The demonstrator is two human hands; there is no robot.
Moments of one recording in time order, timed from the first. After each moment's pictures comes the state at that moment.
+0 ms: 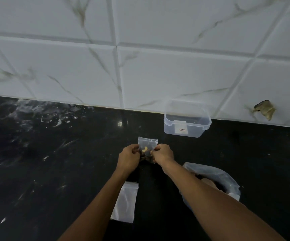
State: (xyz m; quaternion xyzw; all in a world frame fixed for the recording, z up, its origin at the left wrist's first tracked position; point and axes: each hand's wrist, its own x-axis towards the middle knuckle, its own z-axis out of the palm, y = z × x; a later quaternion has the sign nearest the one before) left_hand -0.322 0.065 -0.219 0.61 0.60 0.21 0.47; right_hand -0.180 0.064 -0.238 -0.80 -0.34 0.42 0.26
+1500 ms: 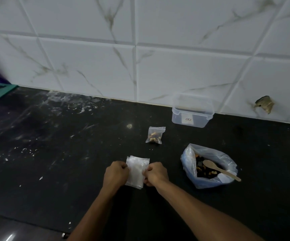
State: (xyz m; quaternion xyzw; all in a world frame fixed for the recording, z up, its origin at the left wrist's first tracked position) left_hand -0.409 -0.051 -0.218 0.59 0.71 0.12 0.37; right_hand -0.266 -0.071 -0.219 -0.78 -0.38 0.47 0.19
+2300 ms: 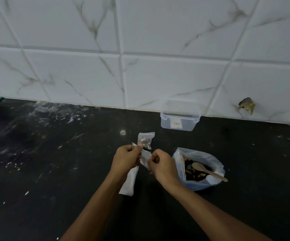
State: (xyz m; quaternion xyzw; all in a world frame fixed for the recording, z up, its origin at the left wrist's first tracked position) left_hand -0.343 -0.037 -0.150 0.51 0.60 0.31 0.53; right_hand -0.216 -0.084 -0.171 -0.73 -0.51 0.32 0.34
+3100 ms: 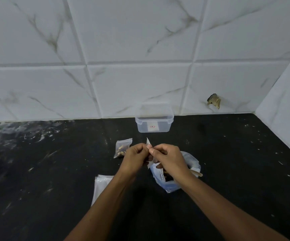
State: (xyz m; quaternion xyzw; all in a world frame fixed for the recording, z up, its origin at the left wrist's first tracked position) left_hand -0.257 -0.045 -0.139 0.59 0.42 0.29 0.62; right_hand -0.135 -0.106 -0.127 -0.69 -0.44 0.35 0.45
